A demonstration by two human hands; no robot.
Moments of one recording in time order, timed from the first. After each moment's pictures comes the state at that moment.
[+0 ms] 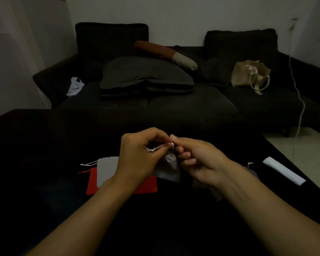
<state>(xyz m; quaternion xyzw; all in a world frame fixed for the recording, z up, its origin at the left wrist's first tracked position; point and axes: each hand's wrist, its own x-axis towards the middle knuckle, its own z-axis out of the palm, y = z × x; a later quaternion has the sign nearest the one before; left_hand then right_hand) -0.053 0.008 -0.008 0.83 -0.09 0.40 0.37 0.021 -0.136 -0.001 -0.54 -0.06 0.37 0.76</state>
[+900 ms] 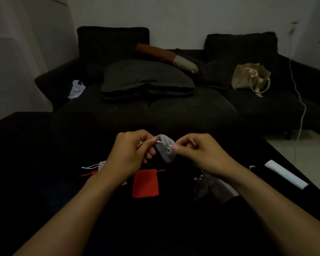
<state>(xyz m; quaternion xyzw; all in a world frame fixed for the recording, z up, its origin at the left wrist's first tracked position) -0.040 0.043 -0.009 0.87 0.01 0.25 0.43 0.045 -0.151 -0.009 -0.82 -0.32 0.07 0.47</state>
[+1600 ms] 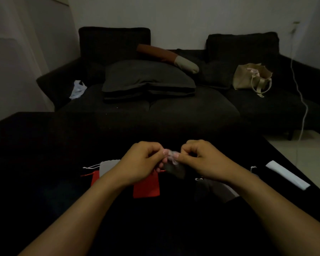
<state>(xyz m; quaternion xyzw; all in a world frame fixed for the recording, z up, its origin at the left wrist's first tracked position) -0.040 0.027 -0.012 0.87 0.00 0.05 0.50 0.049 -0.155 -0.015 -0.82 -0.41 0.06 0.39</state>
